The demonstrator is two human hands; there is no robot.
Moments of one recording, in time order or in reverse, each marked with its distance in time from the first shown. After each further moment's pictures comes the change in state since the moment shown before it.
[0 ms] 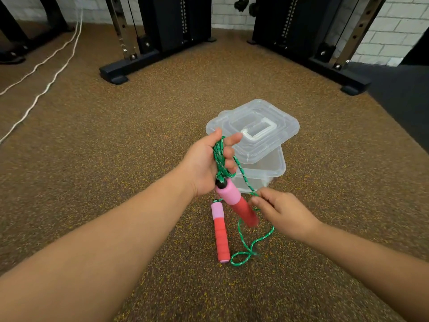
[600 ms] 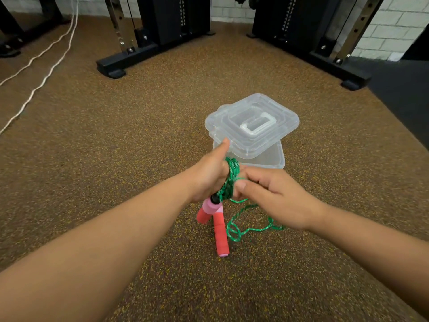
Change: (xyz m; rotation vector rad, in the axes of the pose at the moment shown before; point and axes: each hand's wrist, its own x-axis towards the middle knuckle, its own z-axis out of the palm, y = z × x) left_hand -0.002 -0.024 -0.008 0.533 -0.117 -0.230; right_hand 0.001 -0.066 -0.029 0.343 -0.079 -0.265
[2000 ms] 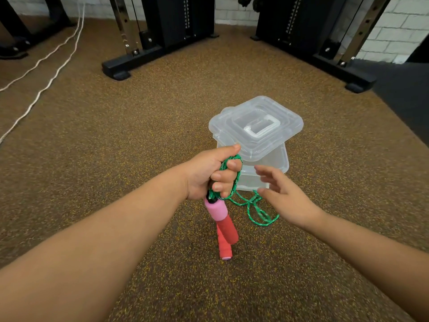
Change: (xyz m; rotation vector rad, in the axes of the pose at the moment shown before) left_hand -0.014 0.013 -0.013 -0.138 -0.105 0.026; right_hand -0.001 0.075 0.006 0.126 0.238 0.348
